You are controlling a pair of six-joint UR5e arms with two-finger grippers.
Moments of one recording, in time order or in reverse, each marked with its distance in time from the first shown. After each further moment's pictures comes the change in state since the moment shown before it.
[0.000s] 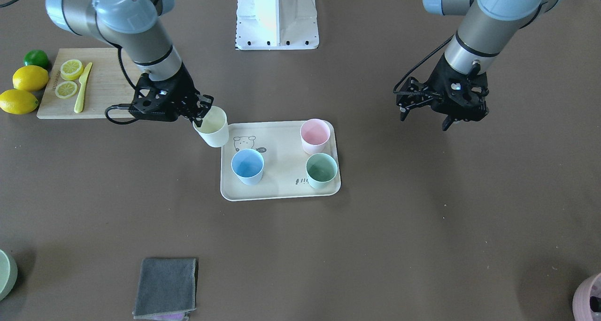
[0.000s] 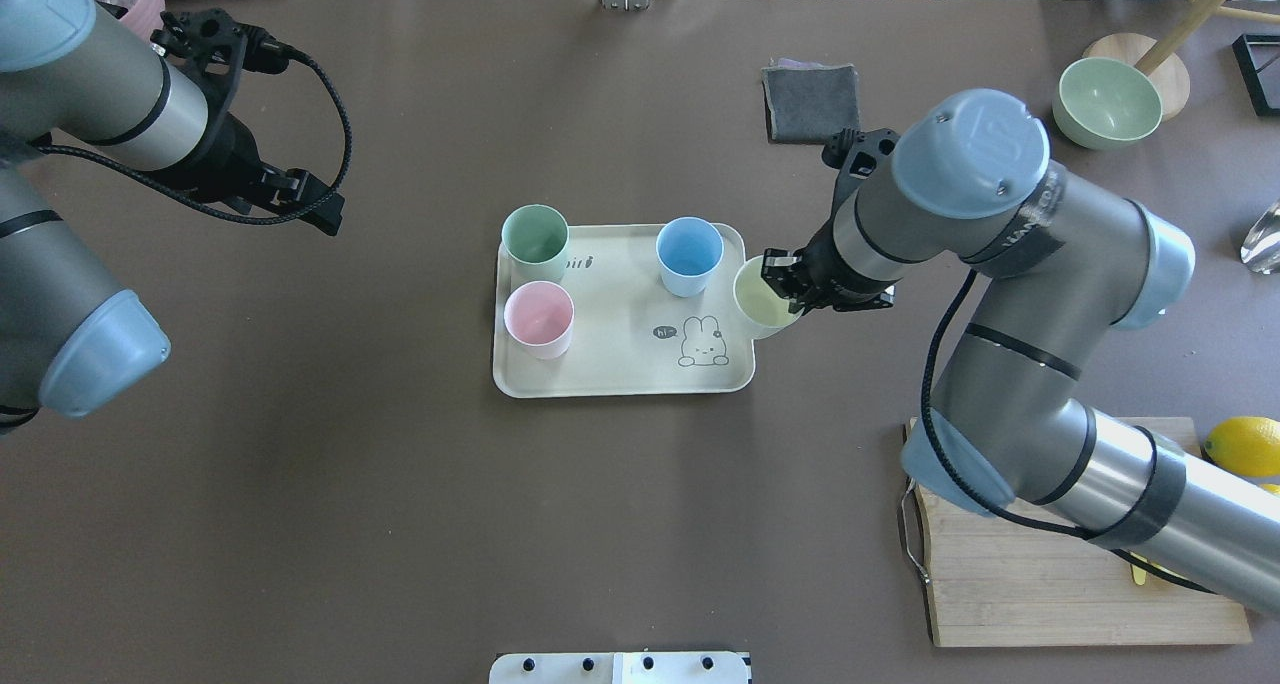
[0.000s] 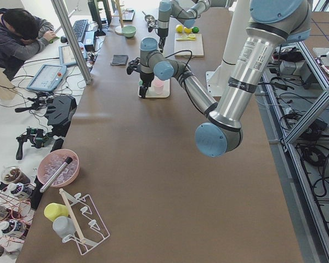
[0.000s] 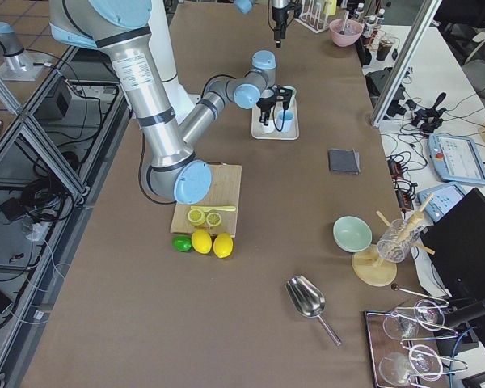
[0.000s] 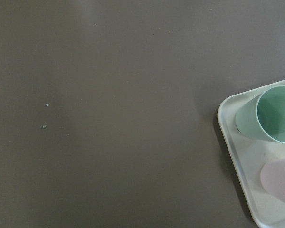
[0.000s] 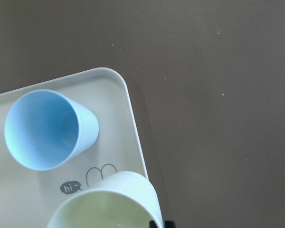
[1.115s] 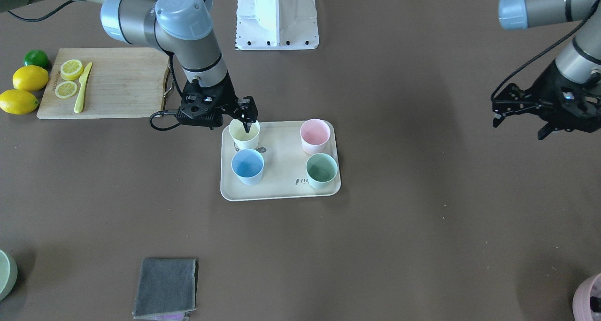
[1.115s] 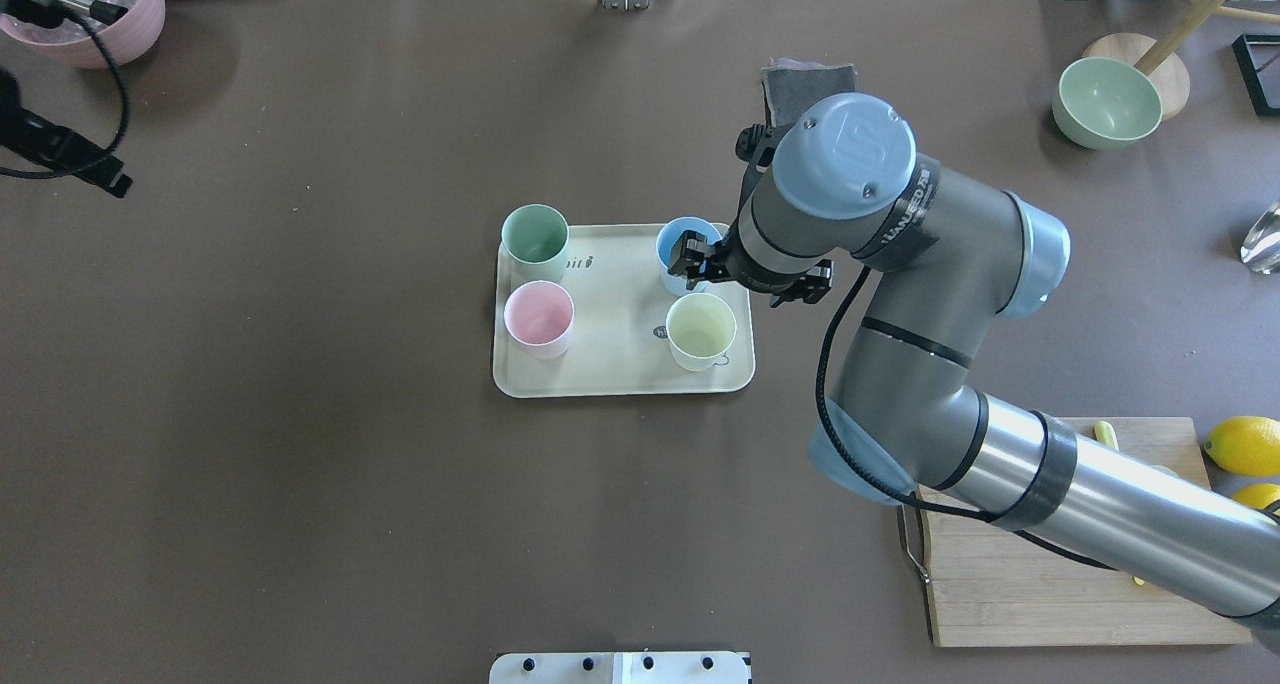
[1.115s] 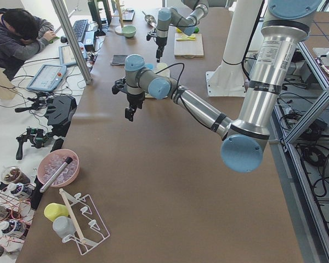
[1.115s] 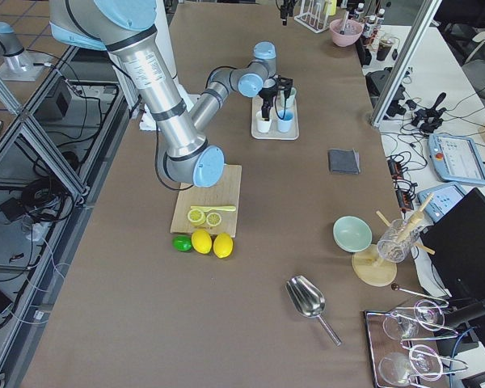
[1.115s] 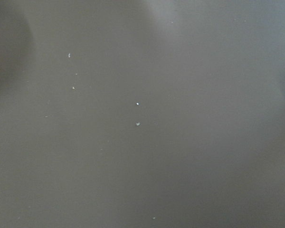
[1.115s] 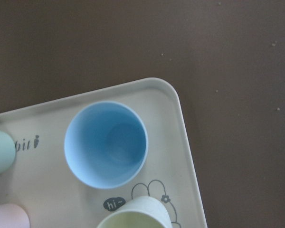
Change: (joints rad) left arm -0.300 0.200 0.050 -0.003 -0.128 0.462; right arm 0.008 0.120 -0.098 -0.009 -0.031 -0.022
